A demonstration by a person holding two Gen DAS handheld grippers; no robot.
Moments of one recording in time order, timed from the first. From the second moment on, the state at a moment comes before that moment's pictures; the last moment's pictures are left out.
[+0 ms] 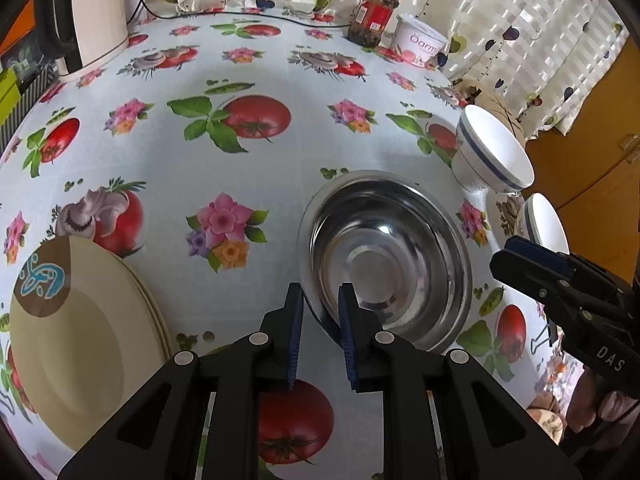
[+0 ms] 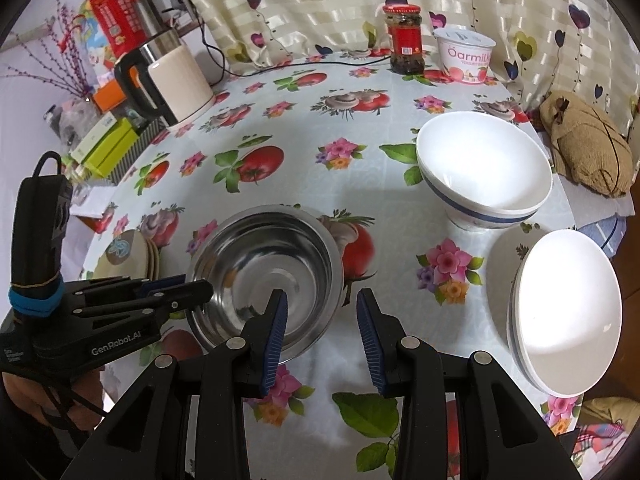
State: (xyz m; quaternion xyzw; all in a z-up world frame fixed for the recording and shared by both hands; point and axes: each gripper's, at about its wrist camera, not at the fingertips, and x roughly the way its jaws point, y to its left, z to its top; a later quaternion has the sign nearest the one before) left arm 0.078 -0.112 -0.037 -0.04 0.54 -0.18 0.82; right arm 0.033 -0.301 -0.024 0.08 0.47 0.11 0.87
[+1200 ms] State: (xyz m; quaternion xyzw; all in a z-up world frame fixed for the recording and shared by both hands) left arm 0.088 -0.137 0.018 -0.03 0.48 -0.21 0.85; right arm 0.030 -0.338 0.011 0.09 0.43 0.09 0.90
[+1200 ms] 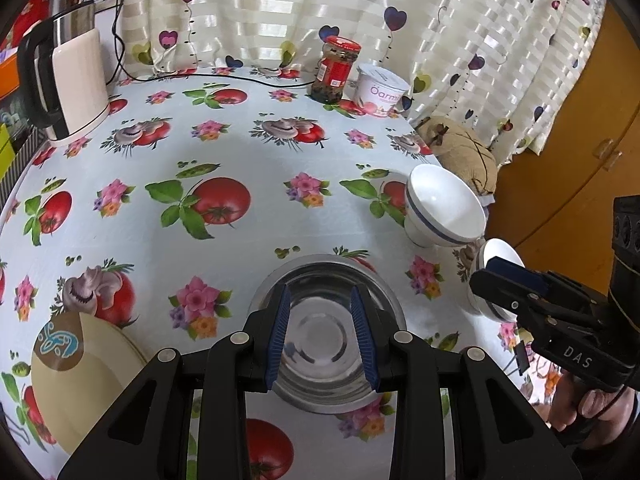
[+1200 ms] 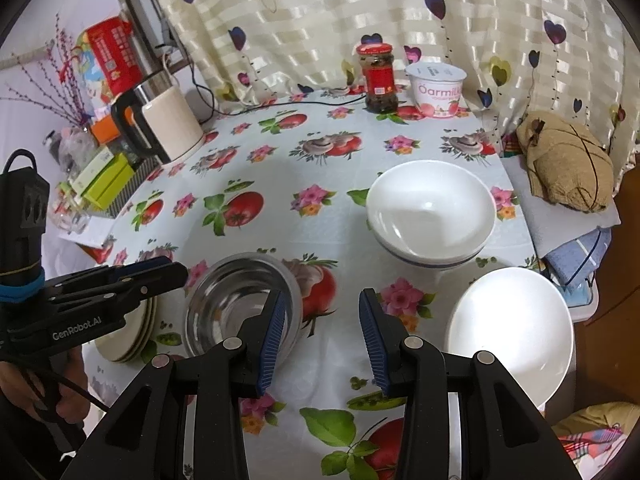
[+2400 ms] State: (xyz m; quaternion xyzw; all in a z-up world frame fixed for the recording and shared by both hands) left arm 0.126 -0.211 0.018 -0.03 0.48 -0.25 0.84; right arm 0.049 -0.406 0.007 0.11 0.42 0.02 0.90
